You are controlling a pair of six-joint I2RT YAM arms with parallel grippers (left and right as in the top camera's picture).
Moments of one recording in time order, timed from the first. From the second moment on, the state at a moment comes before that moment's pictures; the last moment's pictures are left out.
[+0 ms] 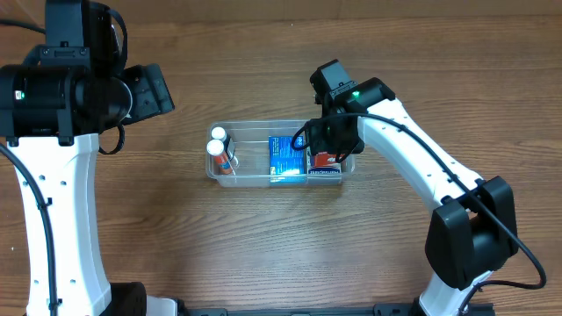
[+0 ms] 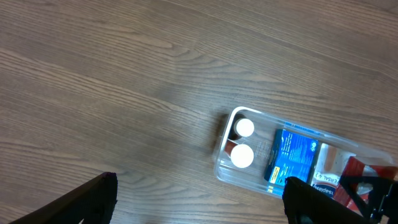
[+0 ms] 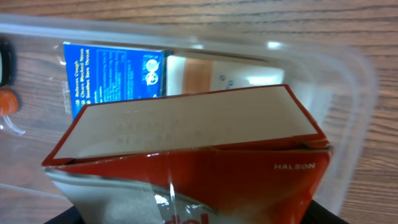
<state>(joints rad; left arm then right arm) -0.02 1.61 2.12 -1.58 -0.05 -0.36 0.47 1.89 1.56 -1.06 -0.08 0.38</state>
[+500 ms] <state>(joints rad) -0.02 1.61 2.12 -1.58 -0.05 -0.36 0.46 1.89 1.56 -1.07 -0.07 0.39</state>
